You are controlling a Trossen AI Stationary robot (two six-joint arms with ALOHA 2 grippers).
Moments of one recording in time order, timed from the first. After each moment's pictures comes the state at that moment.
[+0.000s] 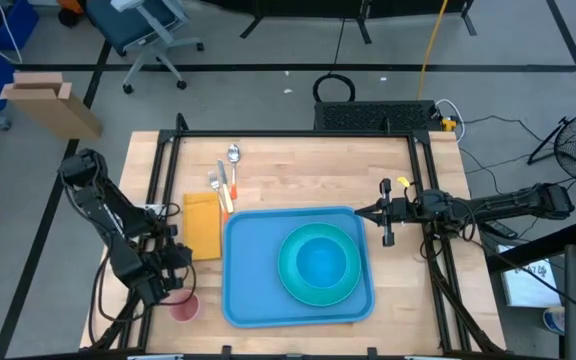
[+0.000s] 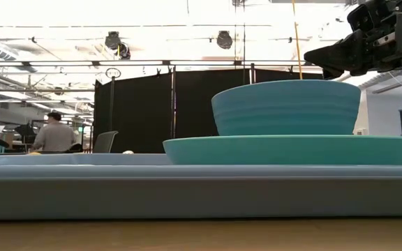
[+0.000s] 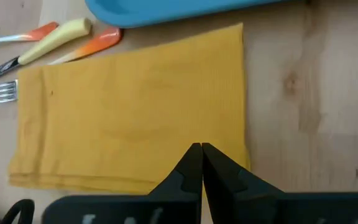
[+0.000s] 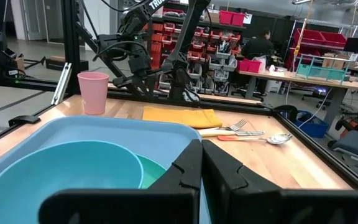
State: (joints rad) left arm -1.11 1.29 0.58 -1.04 -0.52 -1.19; right arm 0.02 0.57 0.06 0.51 0.03 -0.10
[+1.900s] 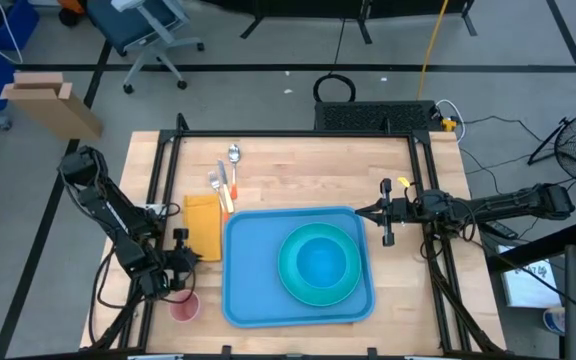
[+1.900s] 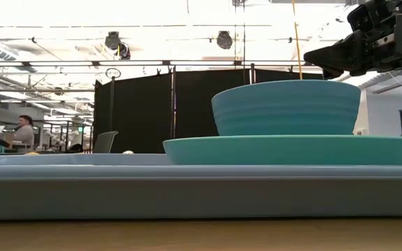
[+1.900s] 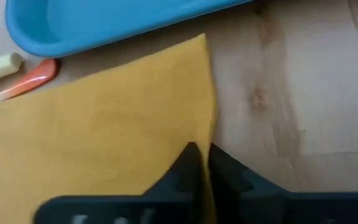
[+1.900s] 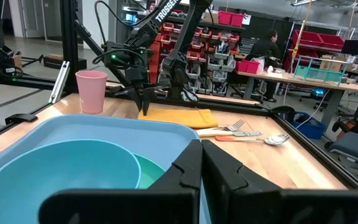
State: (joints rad) left arm -1.10 1.29 0.33 -0.58 -0.55 -1.00; right arm 0.02 0.57 0.06 0.51 0.03 -0.12
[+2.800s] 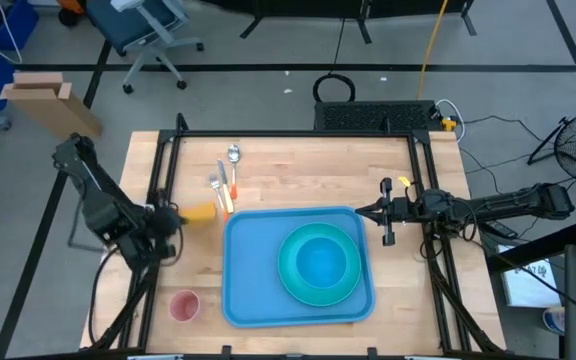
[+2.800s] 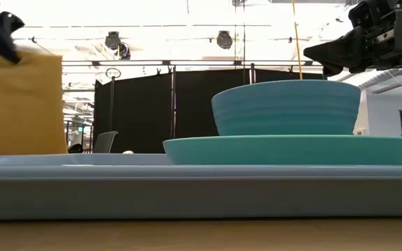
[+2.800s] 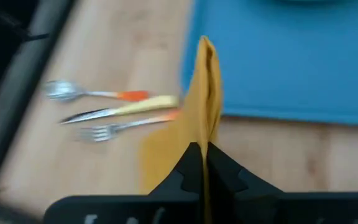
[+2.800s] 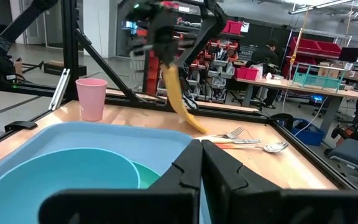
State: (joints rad) left arm -0.87 0.86 0.85 -1.44 -0.68 -1.00; right arm 0.02 0.57 0.06 0.54 0.03 -0.12
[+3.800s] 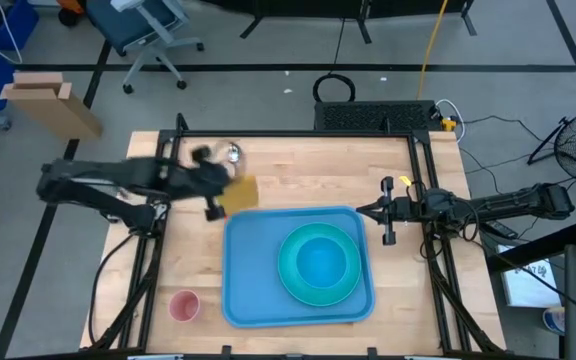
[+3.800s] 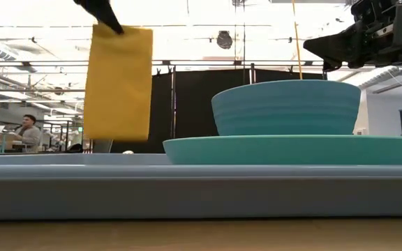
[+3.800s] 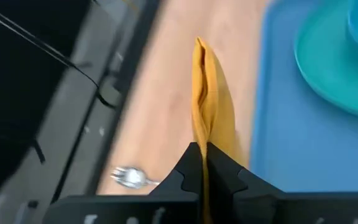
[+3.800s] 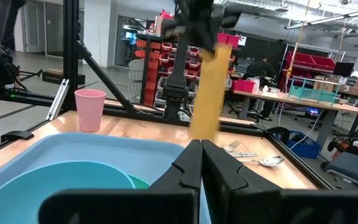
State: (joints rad) left arm -0.07 1.16 1.22 -0.97 -0.46 -0.03; right arm 0.02 0.57 0.06 0.59 0.03 -0.14
